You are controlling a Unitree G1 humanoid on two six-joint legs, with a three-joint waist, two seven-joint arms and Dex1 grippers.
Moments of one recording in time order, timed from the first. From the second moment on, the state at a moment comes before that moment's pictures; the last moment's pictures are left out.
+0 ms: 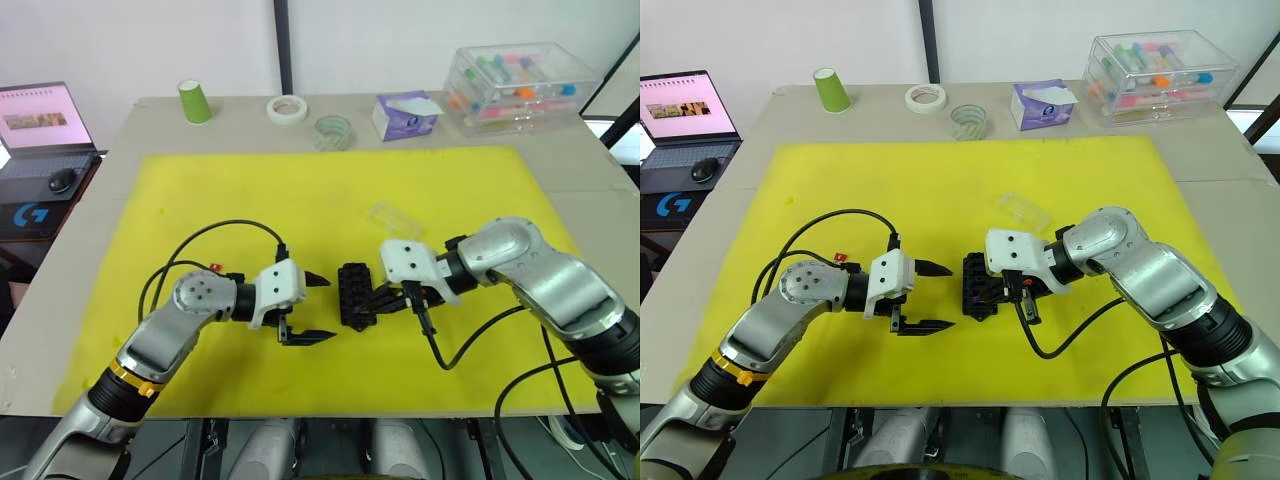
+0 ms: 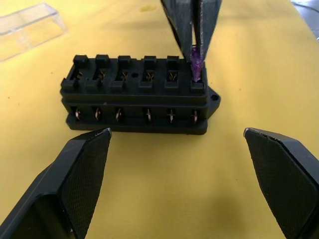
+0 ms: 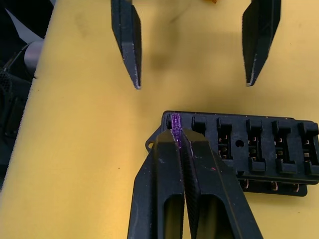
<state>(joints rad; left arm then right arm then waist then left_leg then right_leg) -0.37 0.61 -0.34 -0.25 -0.26 0.31 -1.03 -0.67 -0.92 0.42 -0.39 0.35 0.71 1.25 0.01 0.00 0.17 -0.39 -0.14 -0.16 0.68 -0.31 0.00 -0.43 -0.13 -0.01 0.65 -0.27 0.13</state>
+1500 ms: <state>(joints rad) -0.39 0.53 -0.34 -0.20 -0.18 0.28 -1.04 -0.67 -0.92 0.40 -0.51 0.27 0.81 1.22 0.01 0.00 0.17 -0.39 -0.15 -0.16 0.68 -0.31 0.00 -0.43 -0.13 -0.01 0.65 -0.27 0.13</state>
